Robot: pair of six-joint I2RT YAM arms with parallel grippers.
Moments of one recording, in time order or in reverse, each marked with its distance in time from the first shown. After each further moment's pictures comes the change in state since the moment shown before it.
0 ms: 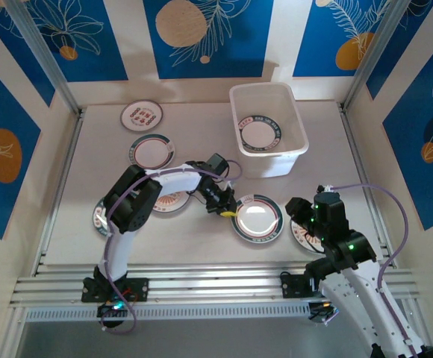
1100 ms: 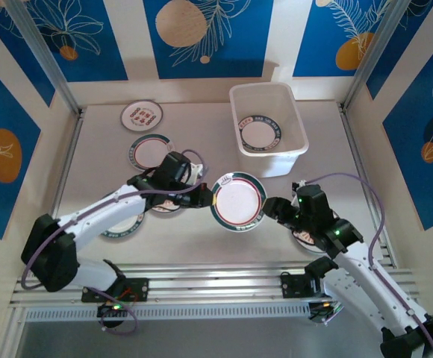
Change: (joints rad) left arm 0.046 -0.742 -0.414 0.143 -0.204 0.026; right arm 0.141 0.173 0.003 0.135 -0.175 -0.022
